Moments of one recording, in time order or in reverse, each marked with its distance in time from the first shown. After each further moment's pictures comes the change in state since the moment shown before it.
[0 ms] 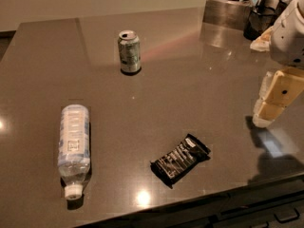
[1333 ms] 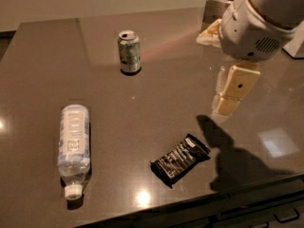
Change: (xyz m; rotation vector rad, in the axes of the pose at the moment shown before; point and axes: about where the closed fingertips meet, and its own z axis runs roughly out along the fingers) arm -0.093 0.017 0.006 -0.059 -0.176 -0.248
